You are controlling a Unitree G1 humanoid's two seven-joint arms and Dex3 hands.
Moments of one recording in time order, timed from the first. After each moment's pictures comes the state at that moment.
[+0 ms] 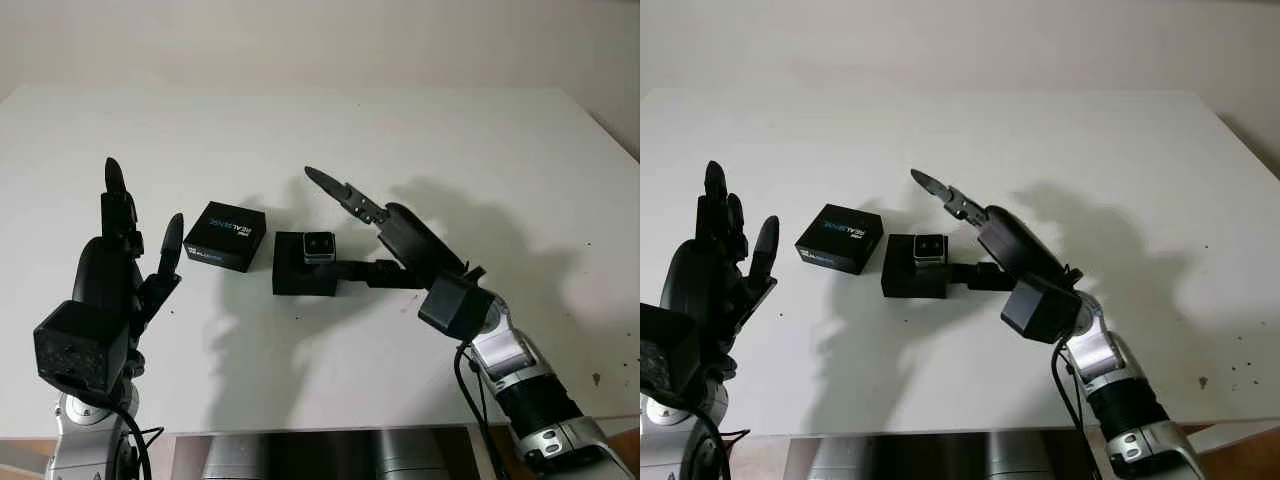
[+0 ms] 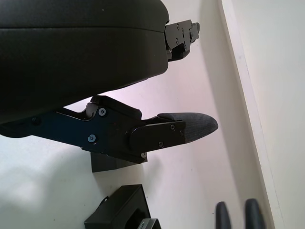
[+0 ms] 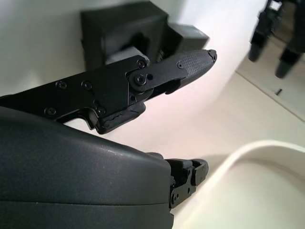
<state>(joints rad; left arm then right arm) 0.07 0.16 0.20 -0.40 0.06 0.15 0.01 -0.49 -0.33 0.19 0.37 -0.20 -0.49 0.19</state>
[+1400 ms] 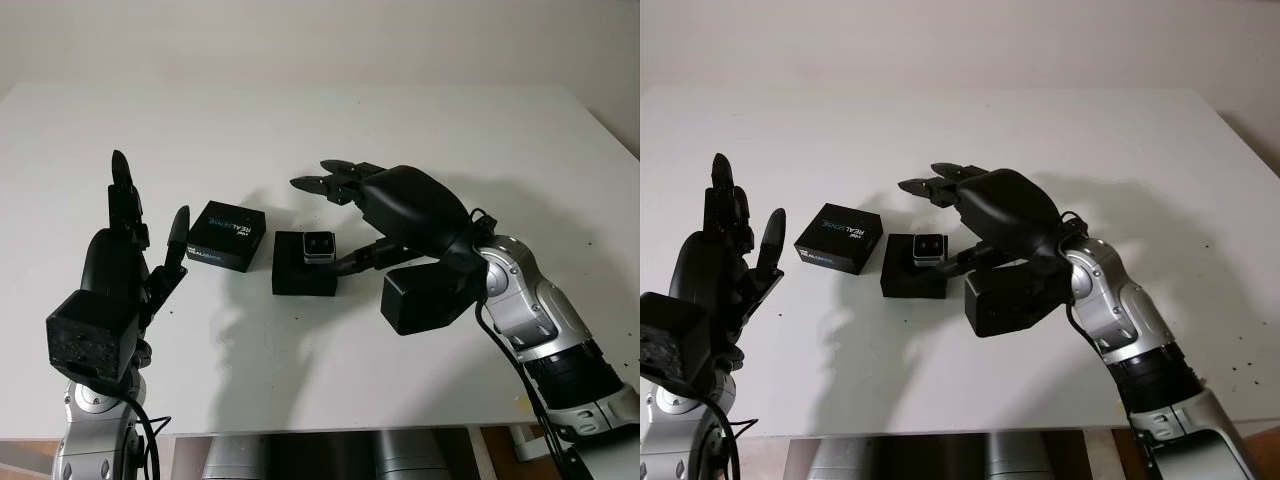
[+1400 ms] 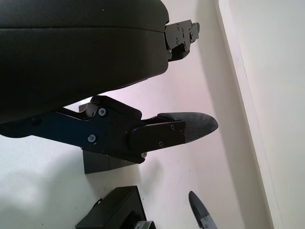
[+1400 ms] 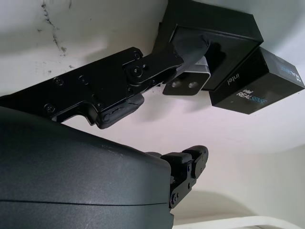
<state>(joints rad) 0.03 0.15 0.18 -0.37 0.08 0.15 0.03 -0.54 -0.47 0.30 0.16 -0.66 -0.26 0.25</state>
